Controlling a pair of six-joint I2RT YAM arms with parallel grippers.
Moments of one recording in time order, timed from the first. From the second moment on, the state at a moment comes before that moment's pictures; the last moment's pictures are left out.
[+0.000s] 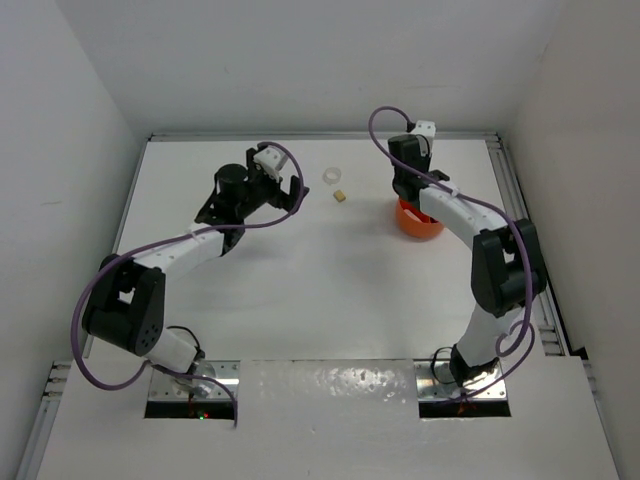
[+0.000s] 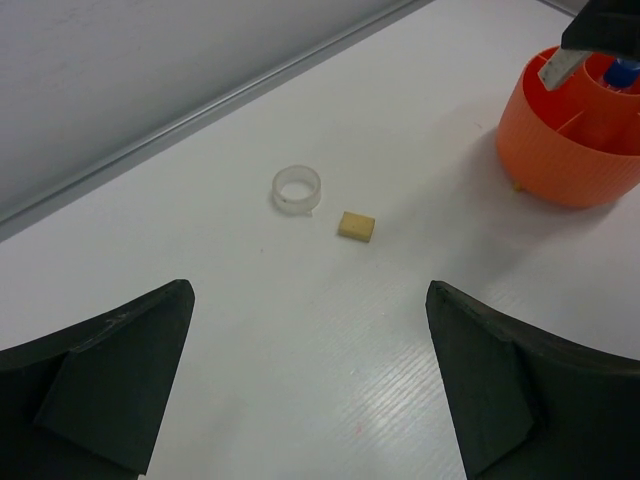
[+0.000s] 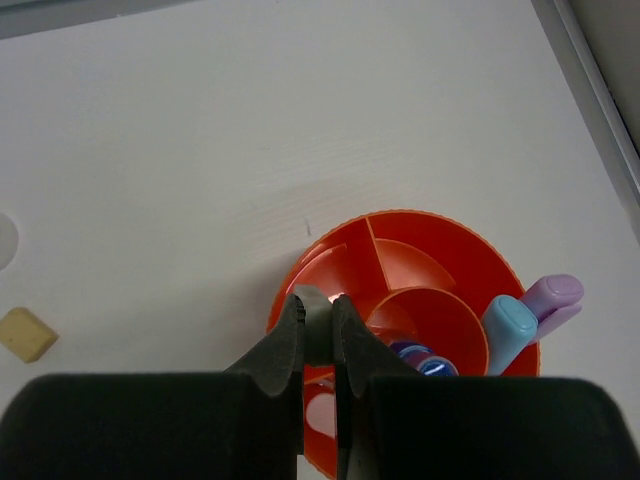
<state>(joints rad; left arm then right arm) -0.36 1.50 0.90 0.43 0.29 0.09 0.33 1.77 1.29 -0.17 0.61 0.29</state>
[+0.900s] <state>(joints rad) -0.35 1.50 0.90 0.45 0.27 0.07 0.39 1.84 1.31 -0.05 0.52 0.13</state>
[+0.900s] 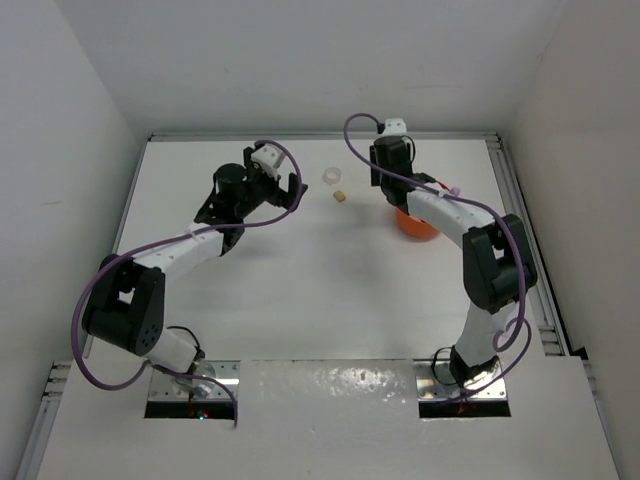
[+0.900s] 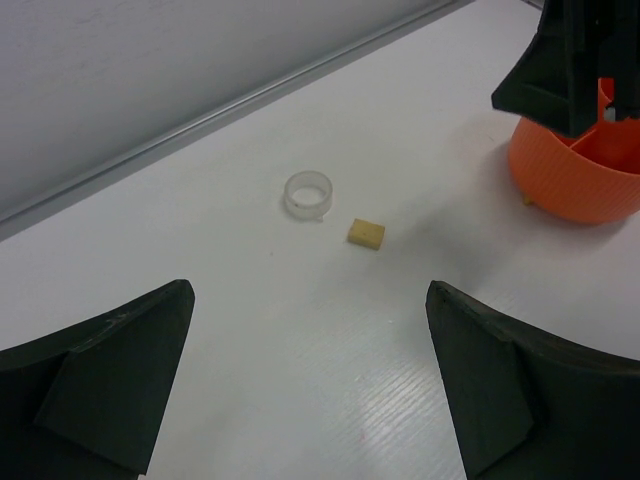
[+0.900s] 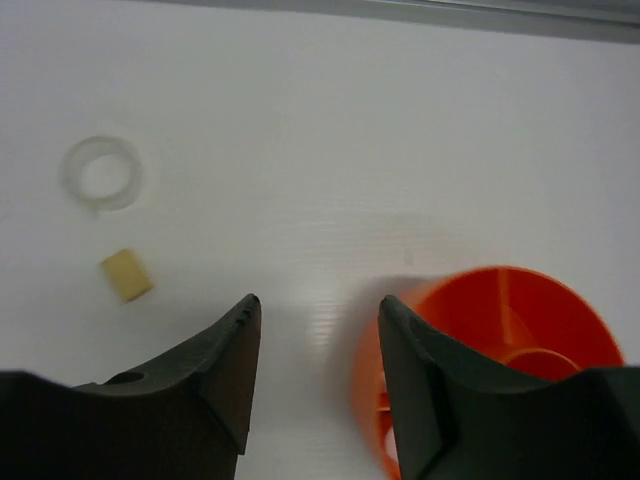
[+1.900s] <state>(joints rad) -0.32 1.46 0.89 0.45 0.11 0.01 0.43 2.46 1.99 -0.50 -0.02 0.06</state>
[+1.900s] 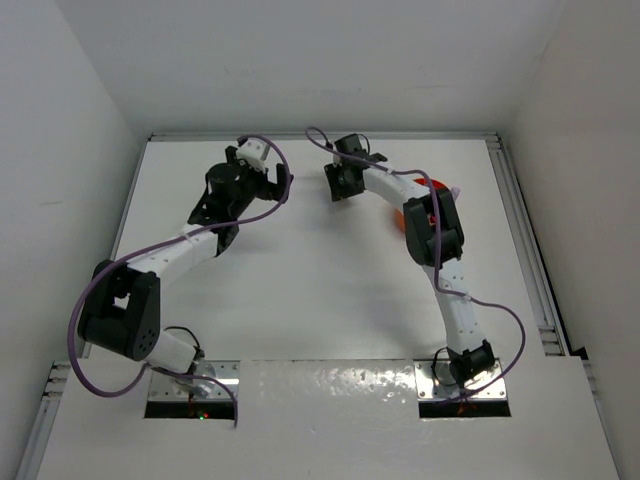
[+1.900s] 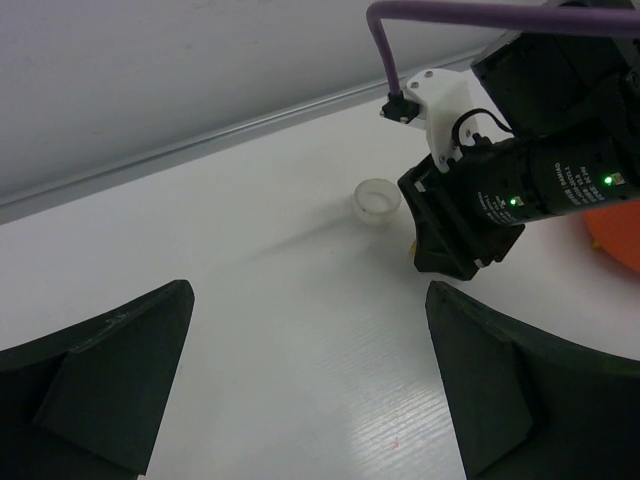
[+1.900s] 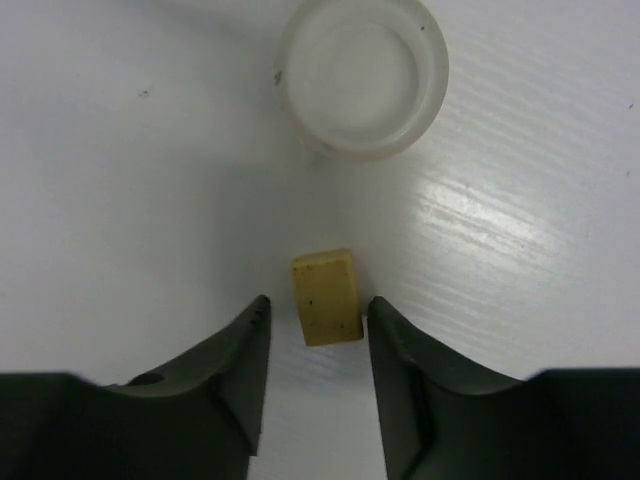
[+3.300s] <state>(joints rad) -0.32 1.46 0.85 0.51 0.06 -0.03 0.30 1.87 1.39 -0.23 0.56 0.46</state>
